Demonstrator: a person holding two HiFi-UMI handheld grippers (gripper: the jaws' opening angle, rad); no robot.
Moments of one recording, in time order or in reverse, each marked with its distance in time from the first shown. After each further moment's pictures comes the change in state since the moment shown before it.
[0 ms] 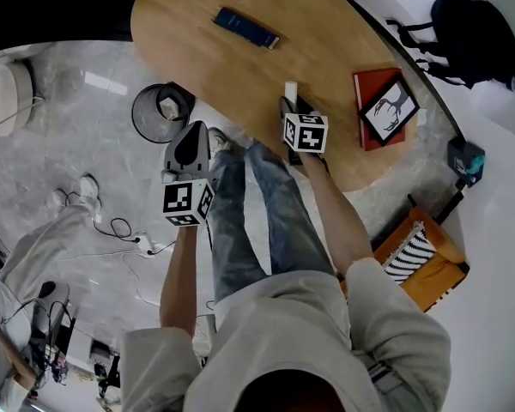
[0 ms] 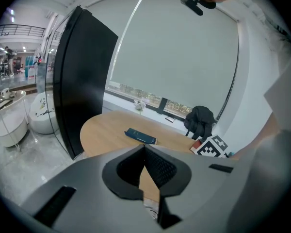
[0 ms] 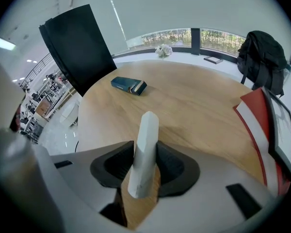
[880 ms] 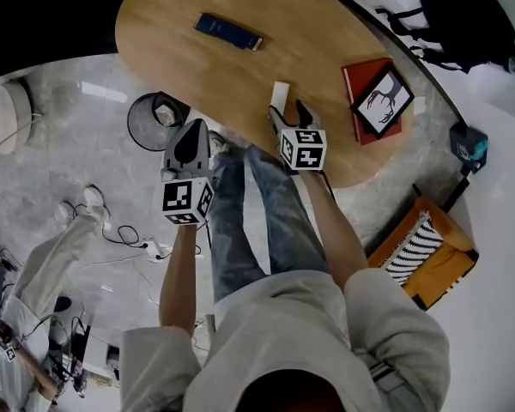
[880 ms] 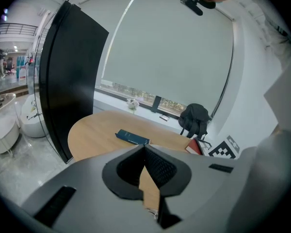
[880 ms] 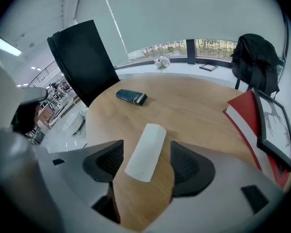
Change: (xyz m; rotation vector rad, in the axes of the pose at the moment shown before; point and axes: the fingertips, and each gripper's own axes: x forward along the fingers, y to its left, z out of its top) left arm 0.026 -0.023 0.009 0.041 0.023 -0.066; right arm -0.036 0.002 -0.001 0.022 -0.112 0.024
